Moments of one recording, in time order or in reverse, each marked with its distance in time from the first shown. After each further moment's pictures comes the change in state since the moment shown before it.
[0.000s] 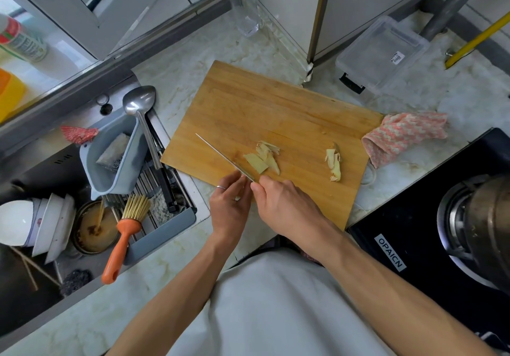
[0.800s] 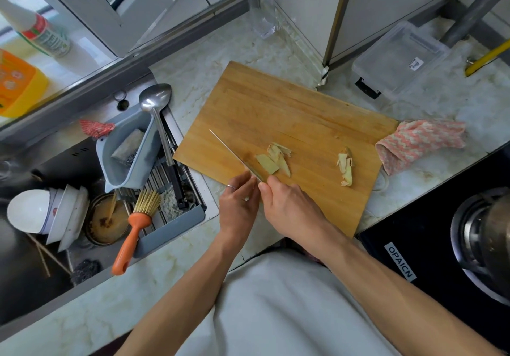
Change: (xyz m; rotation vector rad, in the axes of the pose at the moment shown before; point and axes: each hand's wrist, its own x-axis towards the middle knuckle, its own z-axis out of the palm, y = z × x) left_hand 0.000 -0.004 -0.003 -0.008 -0.053 -0.006; right_hand 0.010 0.004 0.014 0.039 0.001 -0.018
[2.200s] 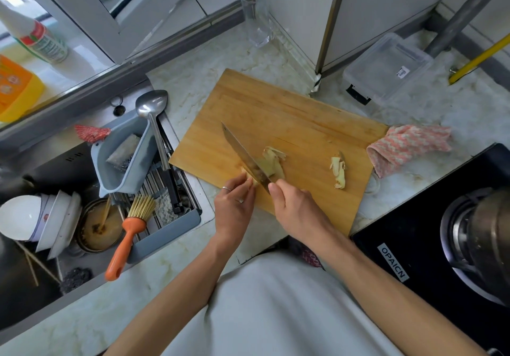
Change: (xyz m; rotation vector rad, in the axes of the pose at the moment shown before) left_hand 0.004 -0.001 0.002 -0.051 0.050 0.006; right_hand -0.002 0.024 0.003 0.148 0.118 -0.035
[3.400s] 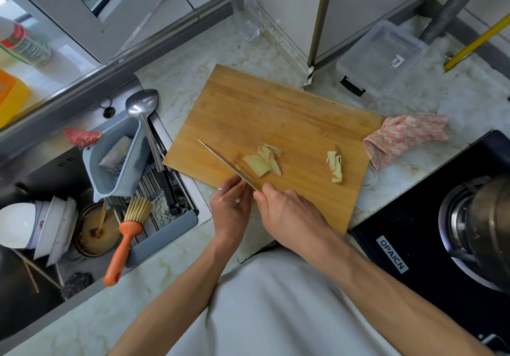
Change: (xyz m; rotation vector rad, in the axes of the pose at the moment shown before) left_hand -0.004 0.008 0.000 -0.016 0.040 -0.001; right_hand -0.019 -0.034 -0.011 -0.324 -0.096 -0.007
